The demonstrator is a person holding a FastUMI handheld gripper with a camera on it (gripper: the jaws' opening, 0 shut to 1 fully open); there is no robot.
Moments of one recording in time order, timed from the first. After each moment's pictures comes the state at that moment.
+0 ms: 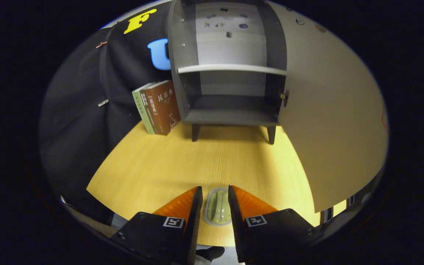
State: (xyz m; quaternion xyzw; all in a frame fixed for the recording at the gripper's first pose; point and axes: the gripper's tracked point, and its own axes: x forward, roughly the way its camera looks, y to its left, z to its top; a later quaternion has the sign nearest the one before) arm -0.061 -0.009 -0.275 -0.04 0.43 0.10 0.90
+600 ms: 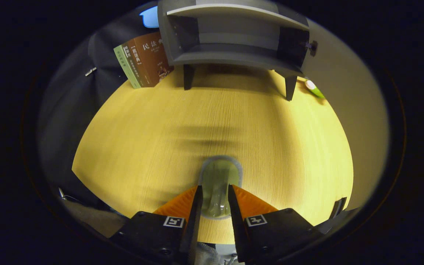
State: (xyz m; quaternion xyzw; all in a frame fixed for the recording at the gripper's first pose) arm -0.089 -0.035 -0.376 -0.06 0.57 0.09 0.82
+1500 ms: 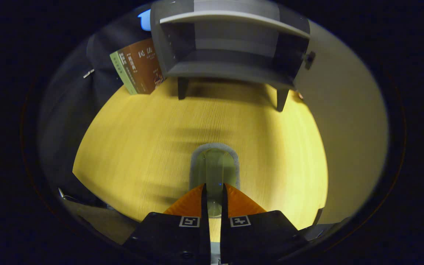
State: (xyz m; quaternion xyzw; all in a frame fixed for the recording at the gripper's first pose) arm -0.037 -0.052 -0.307 -0.07 0.54 0.08 0.84
